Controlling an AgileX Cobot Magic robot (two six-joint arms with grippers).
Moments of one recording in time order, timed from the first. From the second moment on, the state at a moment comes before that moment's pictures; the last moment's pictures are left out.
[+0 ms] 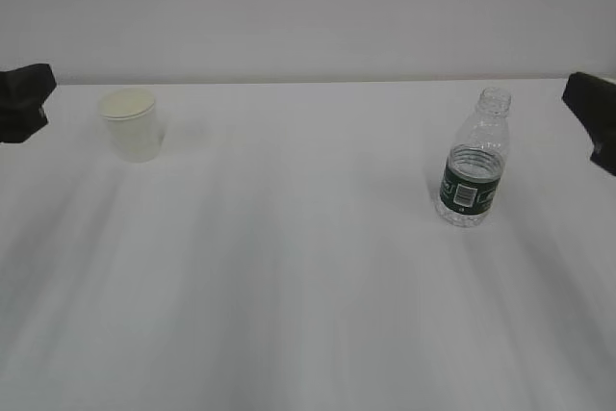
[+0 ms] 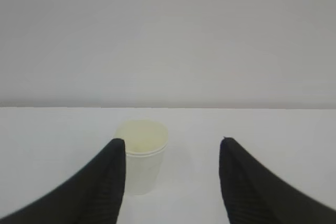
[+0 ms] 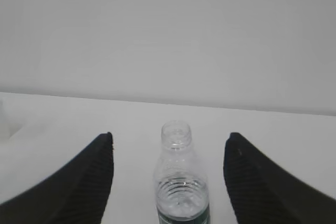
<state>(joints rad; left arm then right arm) -0.26 1.36 -0.45 -0.13 -0.72 -0.06 0.15 1.07 -0.33 -0.18 -0.53 0.13</state>
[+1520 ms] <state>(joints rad) -0.26 1.65 -0.37 0.01 -1.07 -0.28 0.15 1.80 -0.24 -0.14 -1.13 0.17</state>
